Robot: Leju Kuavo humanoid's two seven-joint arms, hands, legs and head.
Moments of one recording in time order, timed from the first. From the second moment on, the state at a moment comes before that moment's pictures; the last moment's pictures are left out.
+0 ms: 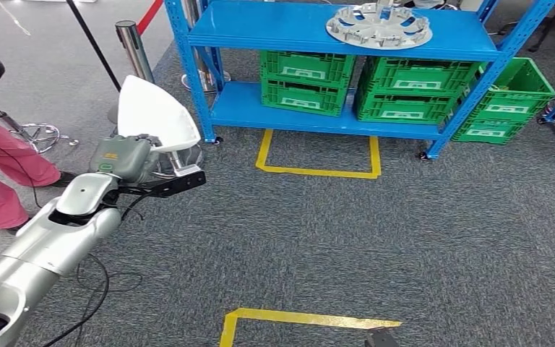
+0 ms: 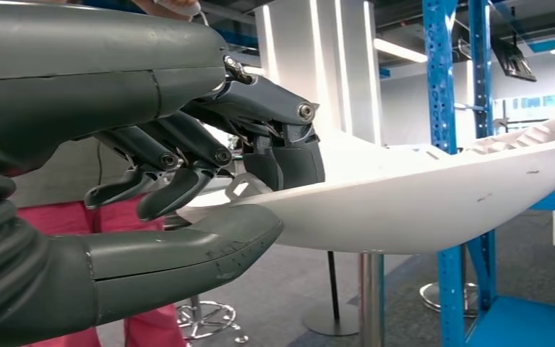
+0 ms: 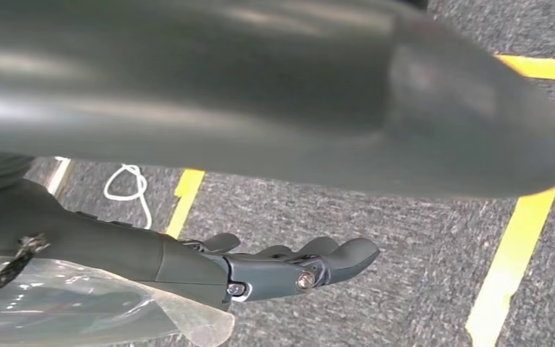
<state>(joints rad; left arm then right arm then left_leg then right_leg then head) -0.65 0.18 -0.45 -1.05 -1.26 0.31 0.05 -0.05 0.18 -0.43 -0.28 0.61 0.00 -0.24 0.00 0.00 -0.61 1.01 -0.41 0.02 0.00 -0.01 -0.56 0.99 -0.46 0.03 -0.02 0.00</state>
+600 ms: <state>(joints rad) -0.59 0.23 -0.39 -1.10 -1.26 0.32 0.05 0.09 0.12 -0.42 -0.36 0.57 0.07 -0.37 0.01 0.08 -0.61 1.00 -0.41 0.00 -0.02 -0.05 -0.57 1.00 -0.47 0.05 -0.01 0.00</state>
